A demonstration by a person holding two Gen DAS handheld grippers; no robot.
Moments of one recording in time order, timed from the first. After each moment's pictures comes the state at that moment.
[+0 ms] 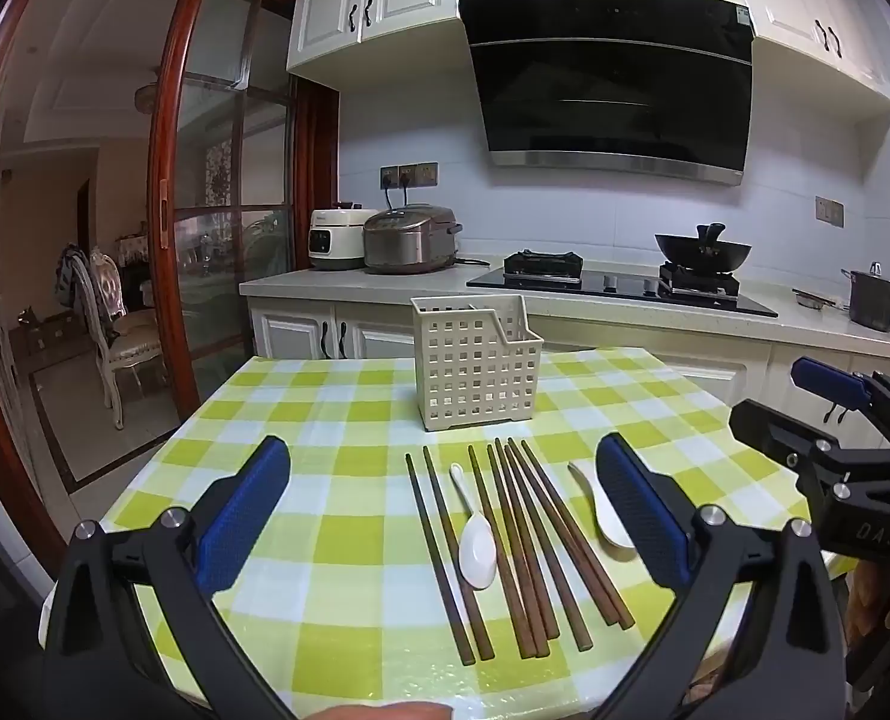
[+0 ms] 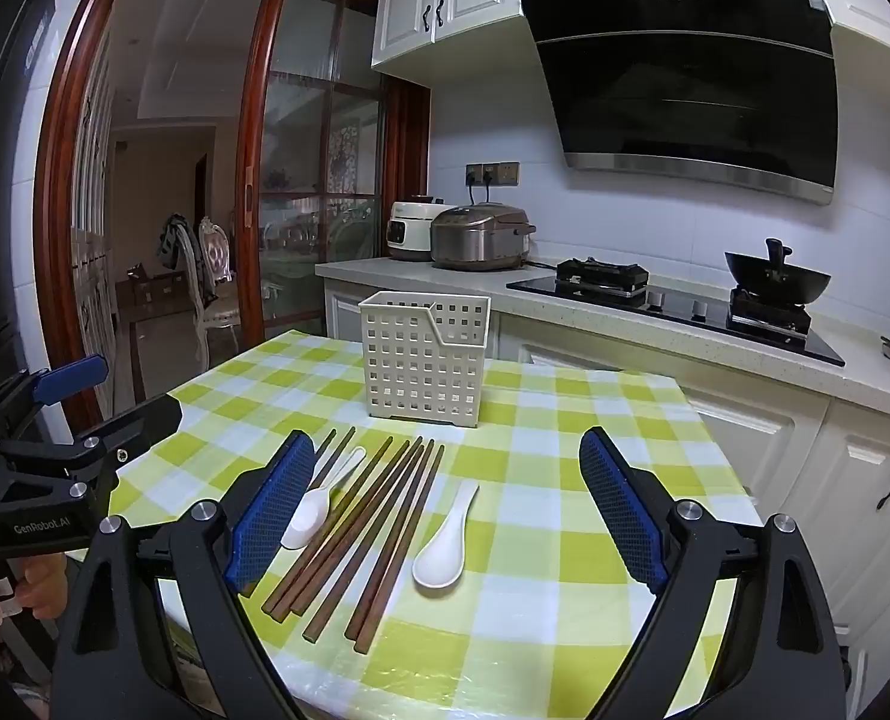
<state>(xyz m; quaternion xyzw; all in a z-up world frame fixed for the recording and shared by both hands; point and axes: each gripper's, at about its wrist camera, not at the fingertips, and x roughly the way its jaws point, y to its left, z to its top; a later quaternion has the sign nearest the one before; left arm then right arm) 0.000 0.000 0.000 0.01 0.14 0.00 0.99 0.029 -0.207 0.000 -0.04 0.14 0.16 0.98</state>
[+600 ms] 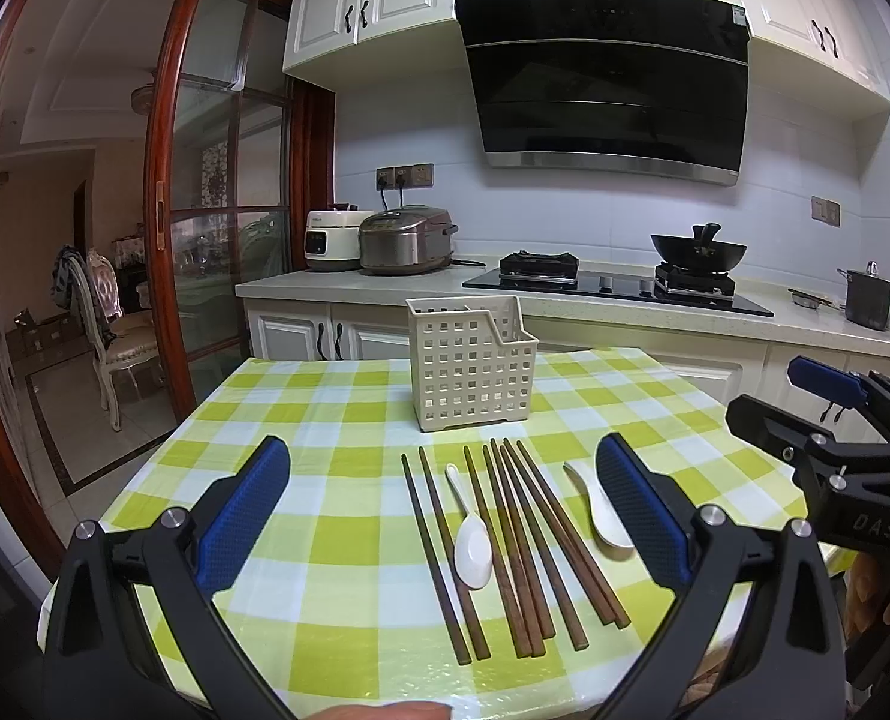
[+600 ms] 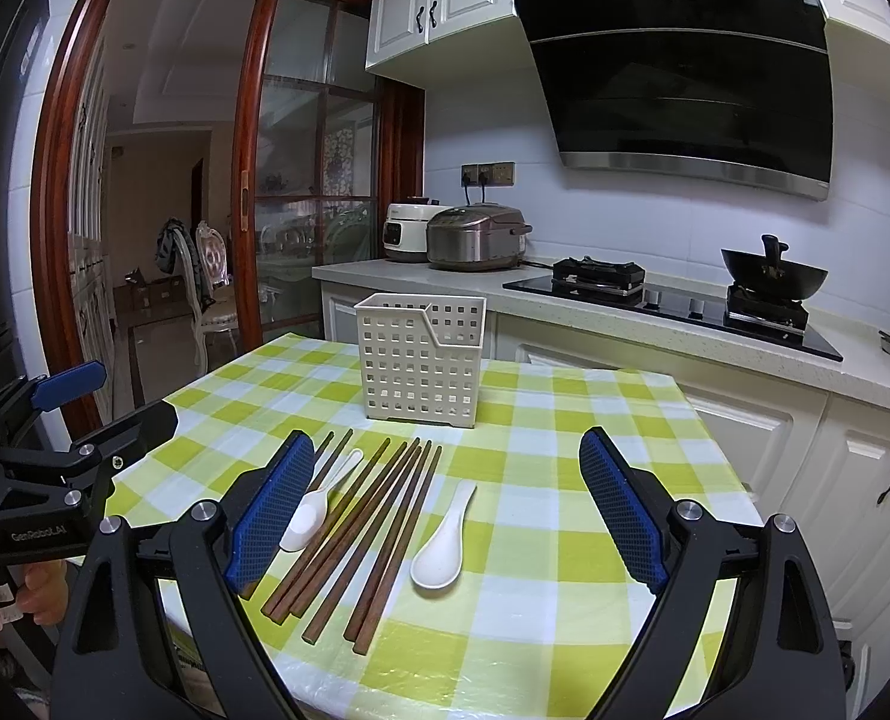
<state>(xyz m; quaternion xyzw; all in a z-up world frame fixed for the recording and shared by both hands) -0.001 -0.003 0.001 0.01 0.14 0.00 0.99 0.032 -0.210 0.000 -0.04 0.15 0.16 0.98</state>
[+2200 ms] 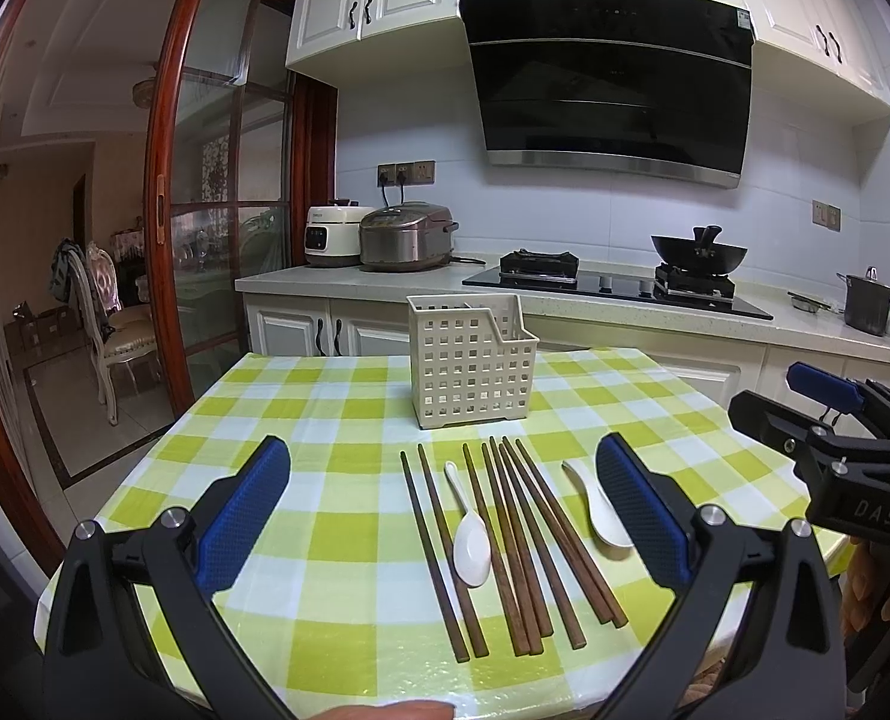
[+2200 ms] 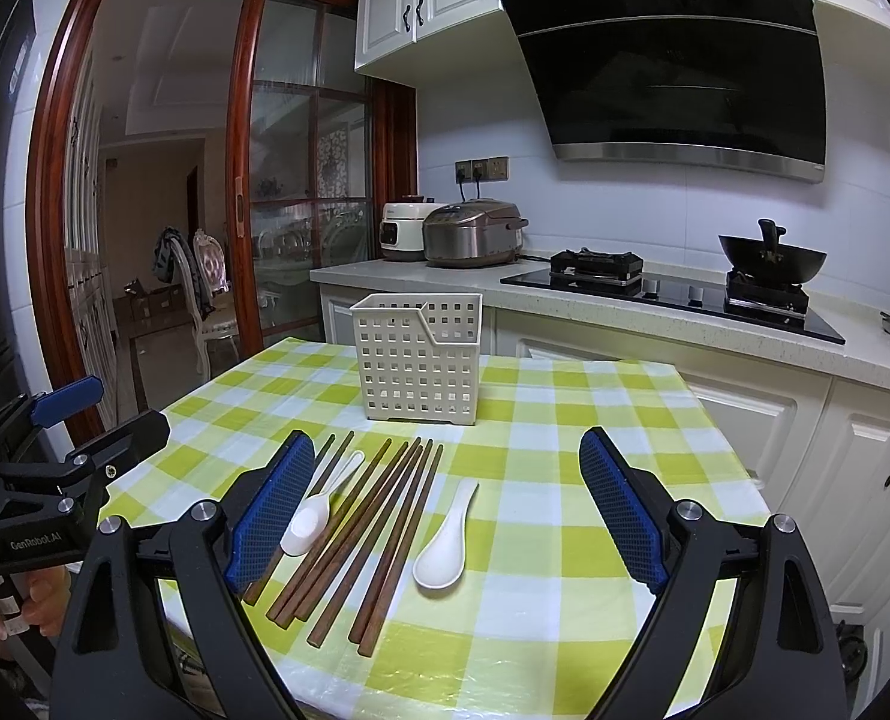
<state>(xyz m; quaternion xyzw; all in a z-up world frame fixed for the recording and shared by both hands) 0.003 -0.003 0.001 0.00 0.14 -0.01 0.99 0.033 -0.212 -0.003 -0.02 0.15 0.16 0.98</state>
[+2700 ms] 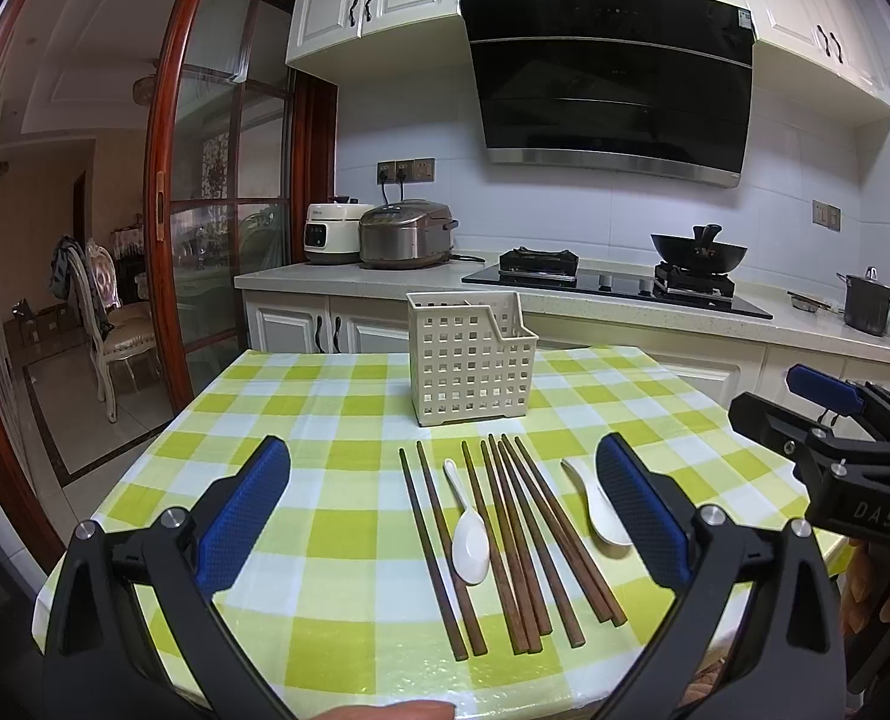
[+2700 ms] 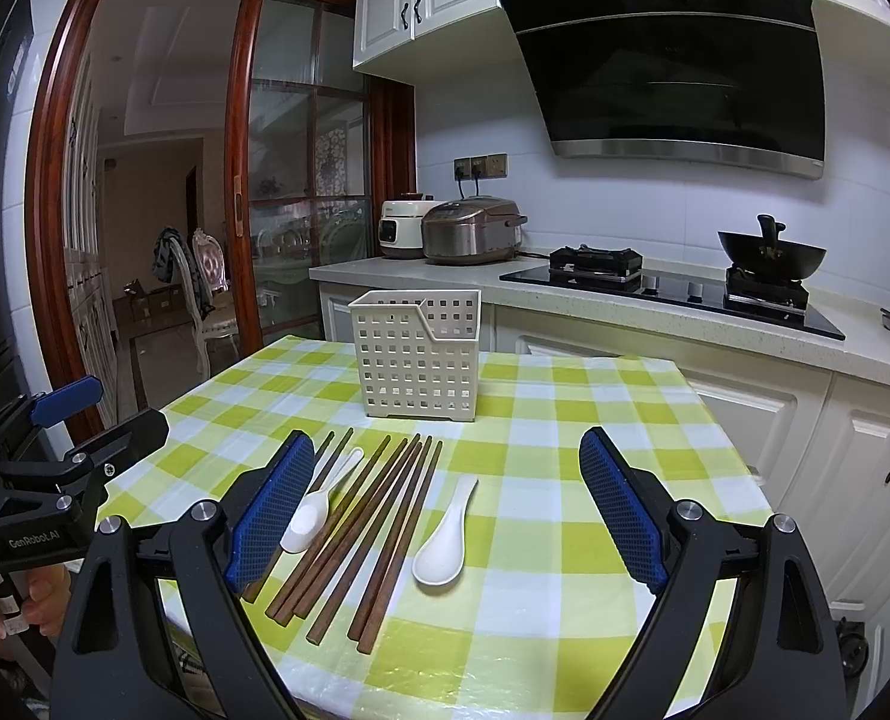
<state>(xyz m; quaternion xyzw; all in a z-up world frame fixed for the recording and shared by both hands) 0.002 -0.002 0.000 0.00 0.14 -0.01 0.99 0.034 -0.212 -0.003 -0.02 0.15 0.16 0.98</state>
